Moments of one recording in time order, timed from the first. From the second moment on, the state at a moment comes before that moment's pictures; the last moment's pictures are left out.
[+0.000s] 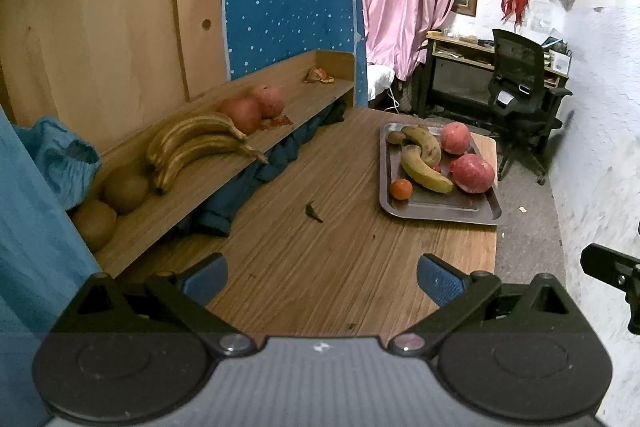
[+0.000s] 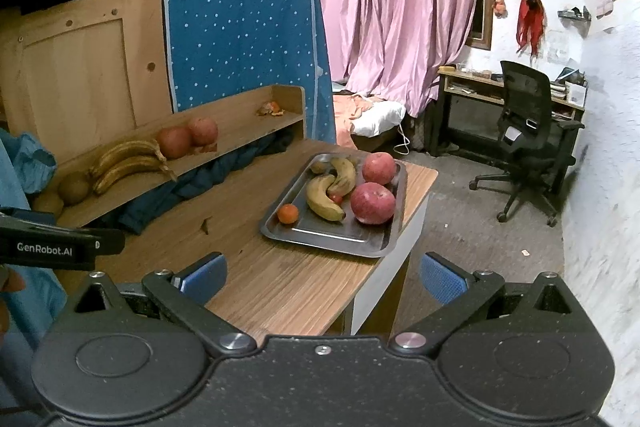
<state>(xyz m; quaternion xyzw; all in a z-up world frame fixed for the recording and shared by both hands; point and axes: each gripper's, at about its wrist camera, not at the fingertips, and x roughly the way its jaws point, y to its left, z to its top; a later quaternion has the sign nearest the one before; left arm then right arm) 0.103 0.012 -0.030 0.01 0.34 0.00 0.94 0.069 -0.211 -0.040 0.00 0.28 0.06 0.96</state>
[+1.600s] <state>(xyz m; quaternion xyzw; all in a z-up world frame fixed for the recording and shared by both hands) 0.104 0.014 -0.031 0.01 0.35 0.00 0.94 0.073 -0.210 -0.042 0.00 0.28 0.06 0.96</state>
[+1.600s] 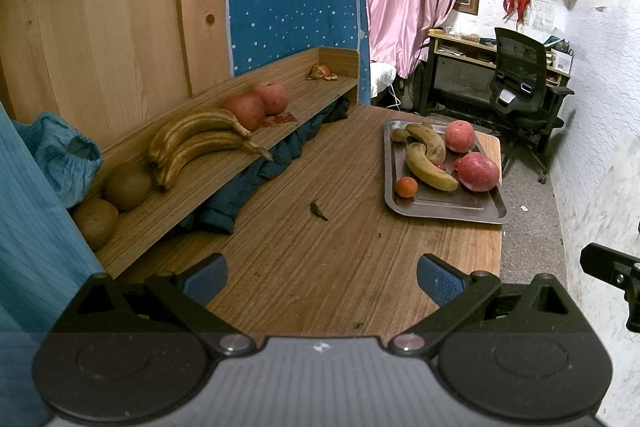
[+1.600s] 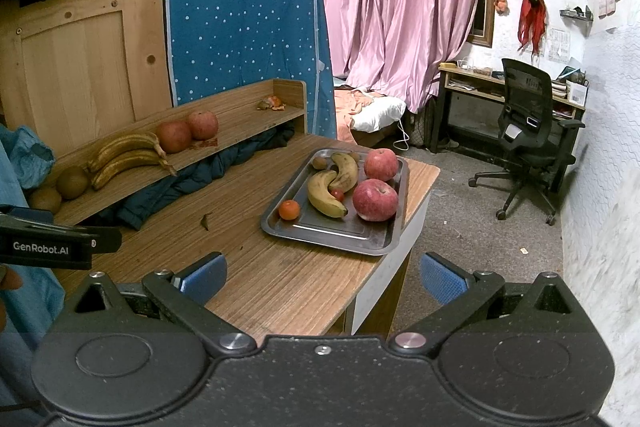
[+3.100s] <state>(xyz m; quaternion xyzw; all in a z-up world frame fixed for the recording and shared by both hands) 0.109 0.016 -0.036 0.01 0.35 0.01 0.94 0.076 -0.212 -0.045 0.00 0.29 0.06 0.96</state>
